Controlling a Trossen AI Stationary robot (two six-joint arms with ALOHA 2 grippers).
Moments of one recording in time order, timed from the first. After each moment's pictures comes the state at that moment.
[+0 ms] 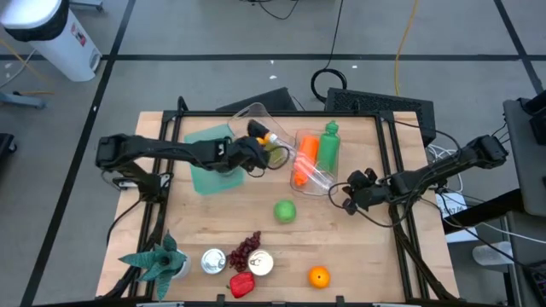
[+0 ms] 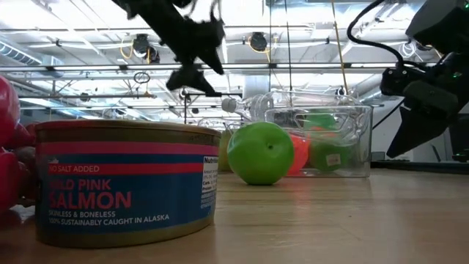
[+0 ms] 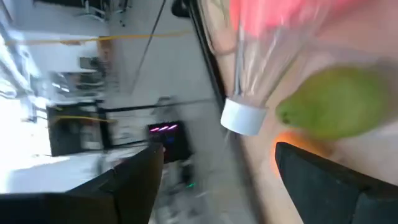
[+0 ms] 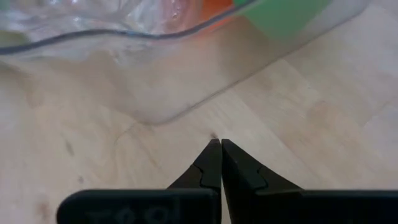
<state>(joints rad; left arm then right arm) 0.10 1.54 1.11 -0.18 -0.62 1.02 0.30 0.90 0.31 -0.43 0.48 0.87</state>
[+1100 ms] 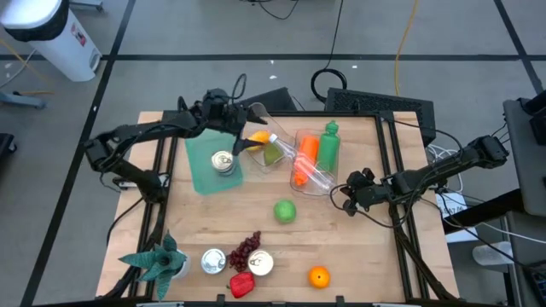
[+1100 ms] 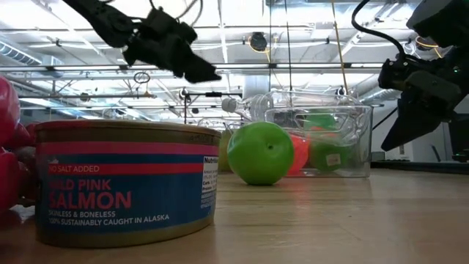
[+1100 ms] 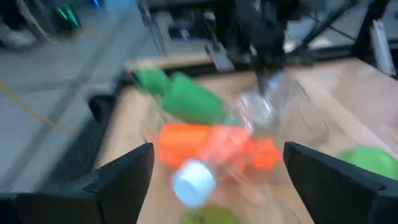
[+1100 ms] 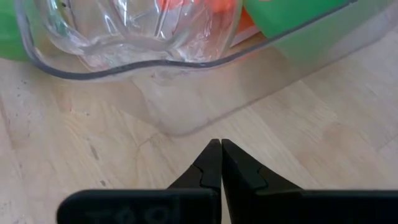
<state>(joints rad) 0.61 1.46 0.94 0.12 0.68 0.38 0.30 0.87 0.31 -0.38 0.47 0.79</state>
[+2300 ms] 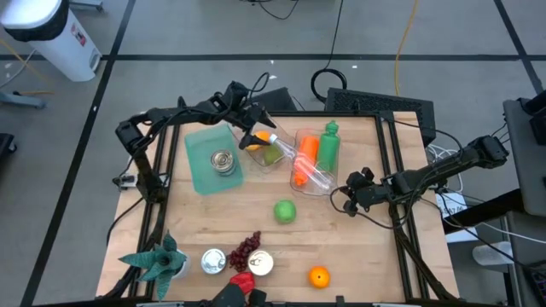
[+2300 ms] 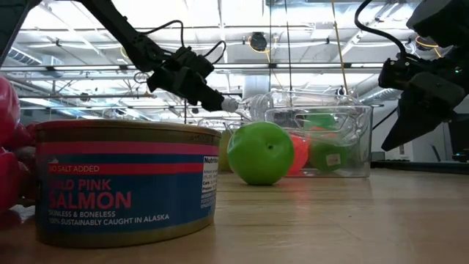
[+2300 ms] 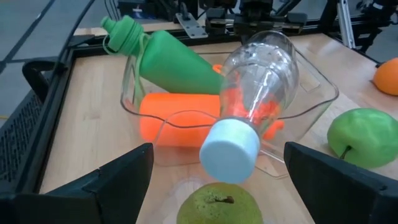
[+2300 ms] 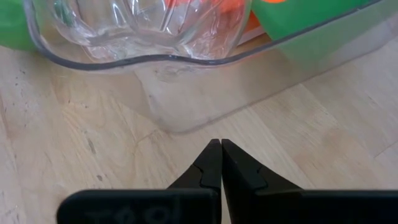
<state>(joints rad) 0.70 1.79 1.16 -0.03 0.92 0.56 0.30 0.87 0.31 -0.38 0.47 0.74</state>
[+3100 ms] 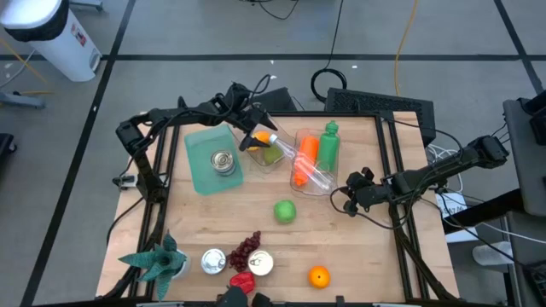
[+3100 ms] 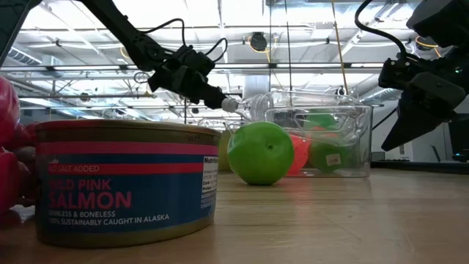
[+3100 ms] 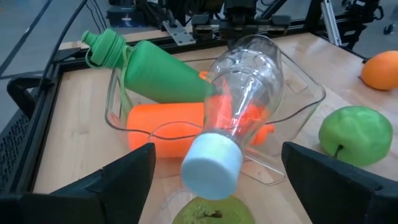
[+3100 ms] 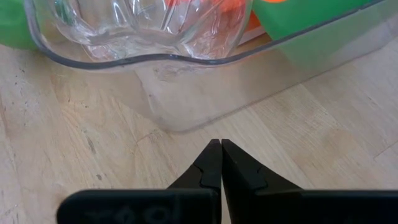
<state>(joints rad) 0.68 1.79 1.16 -0.02 0.94 0.60 0.30 0.87 0.30 -0.38 0.47 0.74</state>
